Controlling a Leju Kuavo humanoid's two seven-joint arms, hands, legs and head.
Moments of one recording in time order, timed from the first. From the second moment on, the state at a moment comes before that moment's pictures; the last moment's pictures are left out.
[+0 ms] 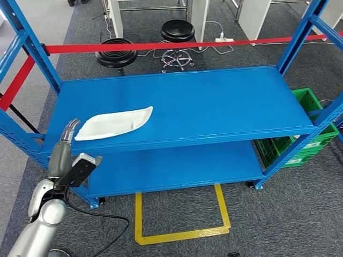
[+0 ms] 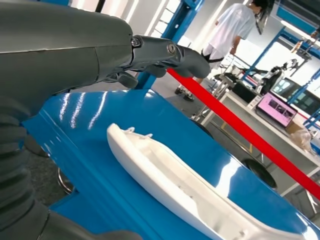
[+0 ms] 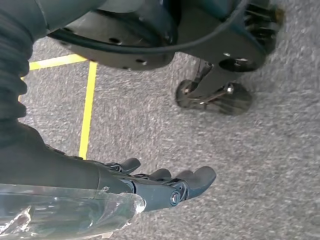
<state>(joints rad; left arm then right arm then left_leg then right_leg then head) -0.09 0.10 -0.01 -1.49 -0.69 0.28 -0.21 -0.02 0.04 -0.01 -0.19 0.14 -0.09 -0.28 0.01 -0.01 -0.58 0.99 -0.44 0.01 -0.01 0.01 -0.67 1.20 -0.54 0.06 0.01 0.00</state>
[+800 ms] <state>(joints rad) -0.09 0.12 -0.02 -1.49 -0.74 0.15 -0.12 -0.02 0.04 -0.01 -0.19 0.14 -0.10 -0.28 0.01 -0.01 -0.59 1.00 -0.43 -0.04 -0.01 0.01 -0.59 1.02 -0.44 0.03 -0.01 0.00</state>
